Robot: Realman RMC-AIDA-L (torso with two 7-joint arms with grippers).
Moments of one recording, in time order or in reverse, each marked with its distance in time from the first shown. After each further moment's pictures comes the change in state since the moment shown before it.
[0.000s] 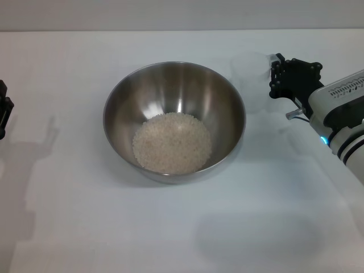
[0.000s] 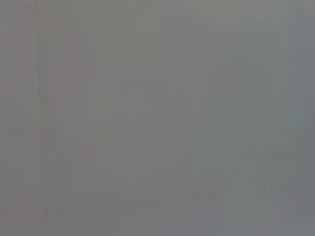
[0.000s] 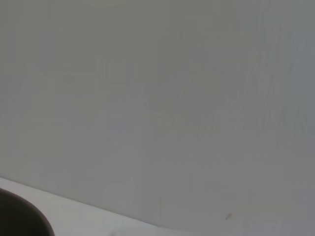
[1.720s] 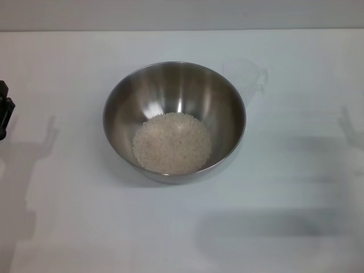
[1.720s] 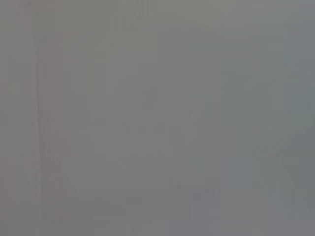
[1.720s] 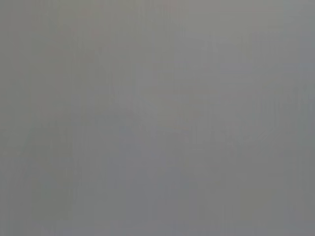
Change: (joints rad) left arm -0.006 0.000 0.008 0.009 -0.006 -0.001 0.000; right arm -0.386 0.002 0.081 0.053 0.017 -0.575 0.010
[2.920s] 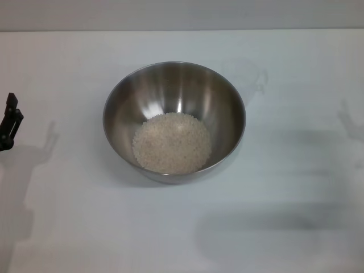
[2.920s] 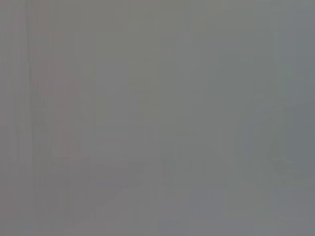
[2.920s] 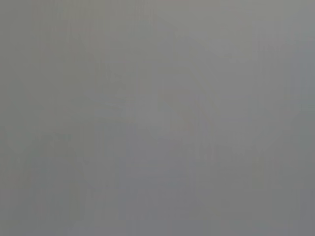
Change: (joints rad) left arm -0.010 0.001 0.027 0.033 -0.008 -0.050 -0.047; right arm 0.039 -0.003 0.010 -0.040 0.000 -0.030 0.008
